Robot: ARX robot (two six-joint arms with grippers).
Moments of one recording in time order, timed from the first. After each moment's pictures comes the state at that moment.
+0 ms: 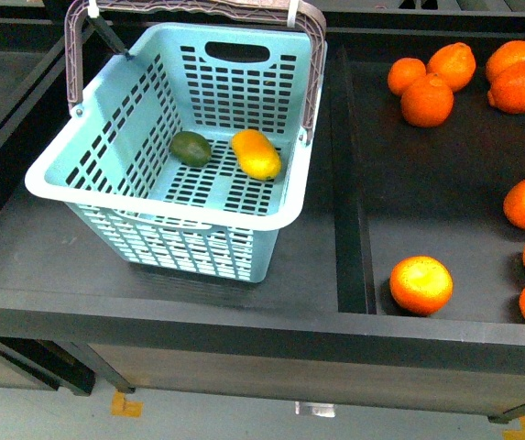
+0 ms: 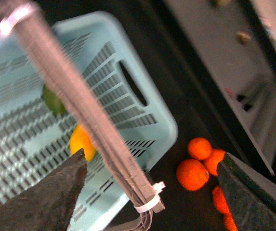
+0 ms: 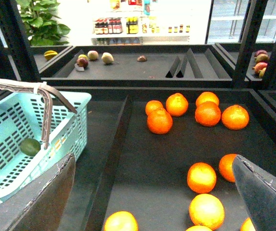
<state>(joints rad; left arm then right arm) -0.48 2.05 1.75 -0.31 -0.45 -1.04 0.00 0.00 0.02 0.00 0.00 0.00</state>
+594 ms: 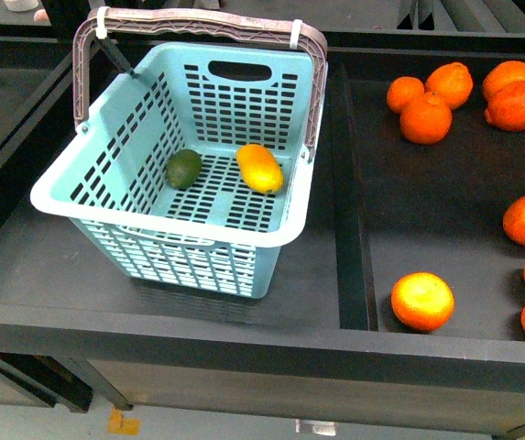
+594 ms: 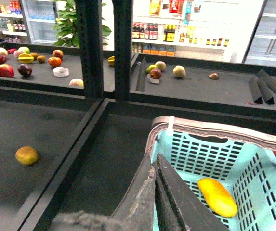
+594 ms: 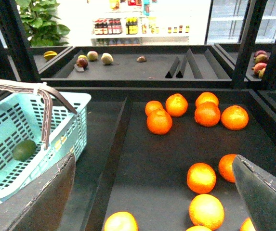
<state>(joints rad) -0.18 1.30 0.34 0.95 -0.18 -0.02 0.00 0.00 0.02 0.00 0.00 0.00</state>
